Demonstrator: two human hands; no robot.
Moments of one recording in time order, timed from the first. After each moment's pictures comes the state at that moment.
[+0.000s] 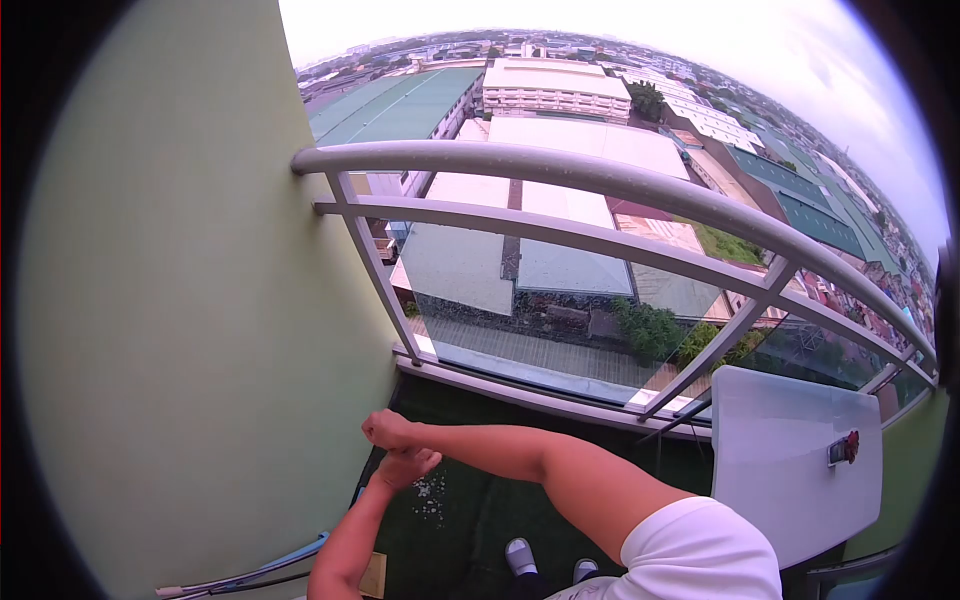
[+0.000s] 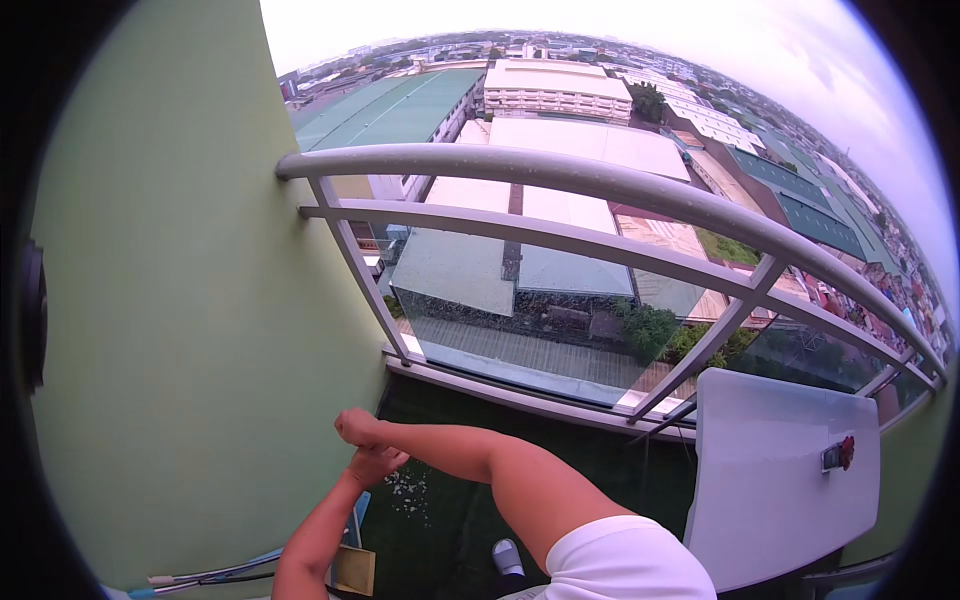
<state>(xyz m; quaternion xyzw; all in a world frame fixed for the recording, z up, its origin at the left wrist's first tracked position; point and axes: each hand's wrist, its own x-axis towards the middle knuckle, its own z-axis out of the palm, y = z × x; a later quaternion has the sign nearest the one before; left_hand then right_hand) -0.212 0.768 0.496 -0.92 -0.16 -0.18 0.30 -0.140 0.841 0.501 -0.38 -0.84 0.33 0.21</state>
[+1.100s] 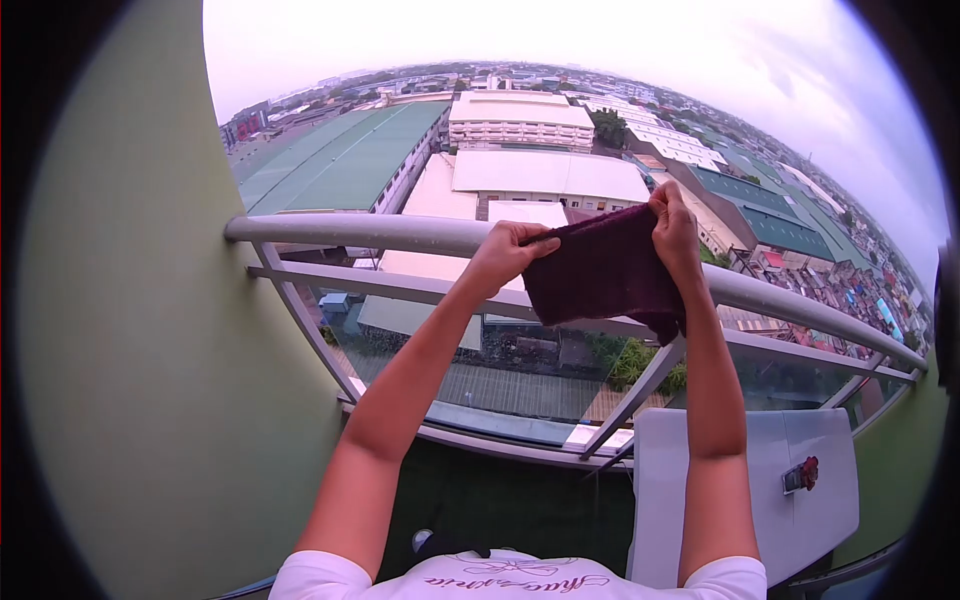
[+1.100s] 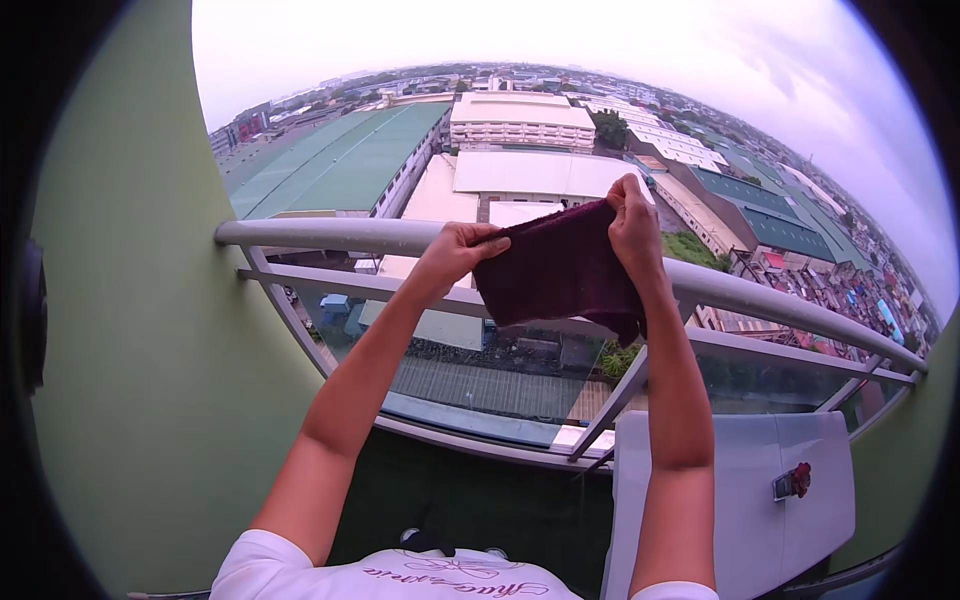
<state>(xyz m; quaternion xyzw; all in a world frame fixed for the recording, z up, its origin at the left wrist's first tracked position) 0.245 0.882 0.846 -0.74 -0.12 -0.34 -0.57 0.475 0.764 0.888 -0.59 -0.57 -0.21 0.53</state>
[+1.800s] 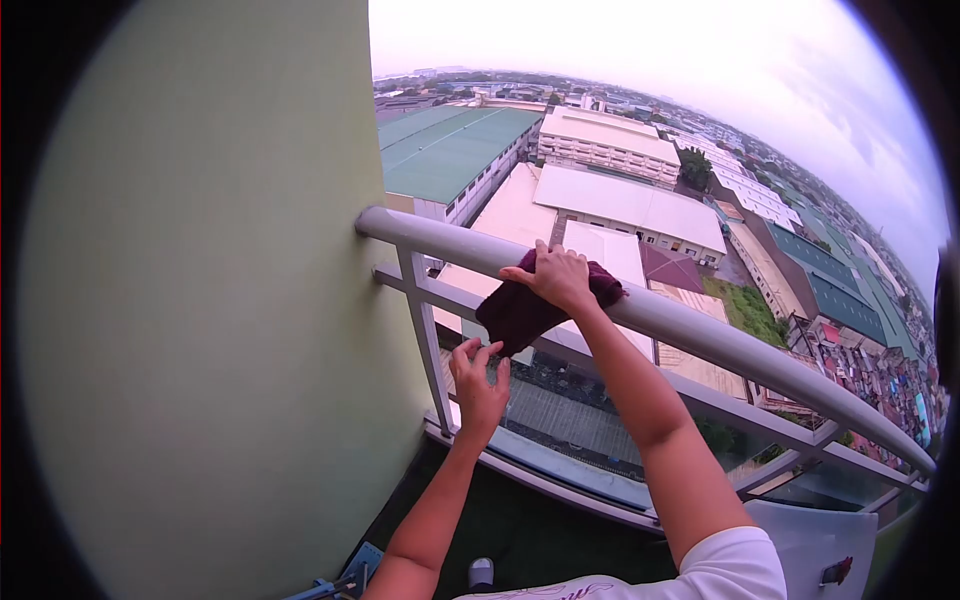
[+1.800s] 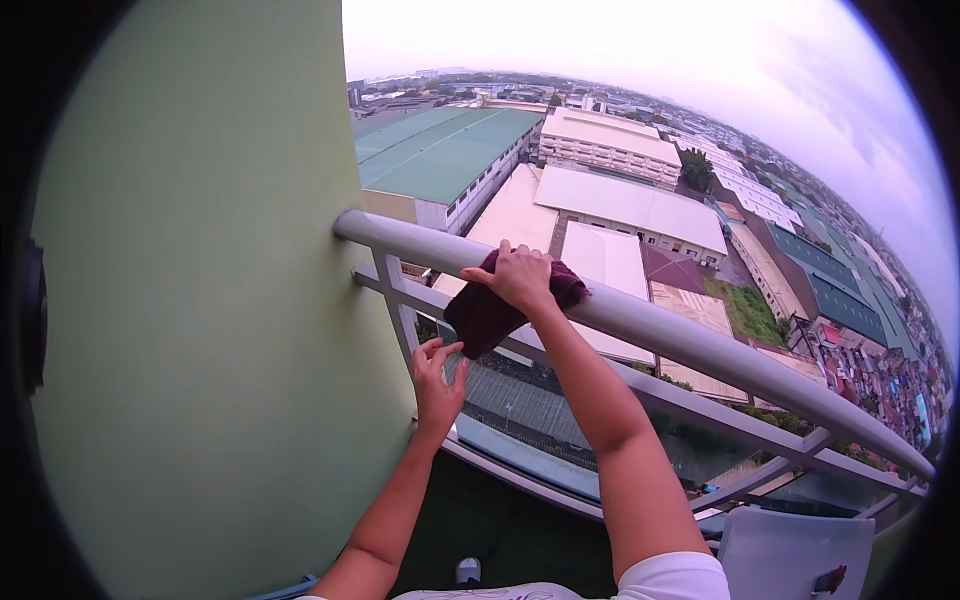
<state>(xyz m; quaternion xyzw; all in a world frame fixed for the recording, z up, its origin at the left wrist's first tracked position) -0.088 1.040 0.699 -0.66 -0.47 -0.57 -0.10 0.070 1.161 0.810 -0.66 -0.71 -0.16 0.19</state>
